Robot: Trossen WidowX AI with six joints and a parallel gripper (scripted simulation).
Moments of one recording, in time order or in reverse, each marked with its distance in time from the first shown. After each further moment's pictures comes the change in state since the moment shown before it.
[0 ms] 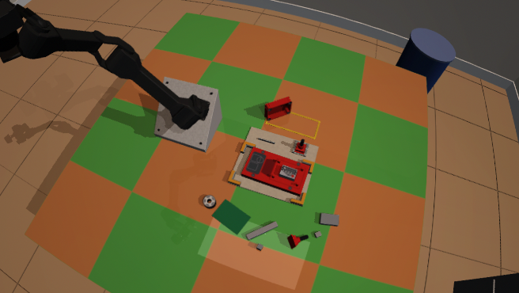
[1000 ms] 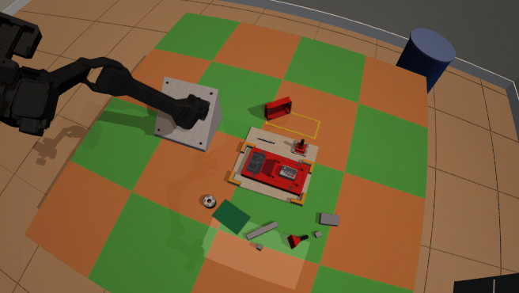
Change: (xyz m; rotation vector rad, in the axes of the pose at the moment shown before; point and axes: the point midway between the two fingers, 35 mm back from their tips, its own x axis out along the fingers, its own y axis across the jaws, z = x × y) arm 0.001 0.062 0.182 0.625 -0.170 0.163
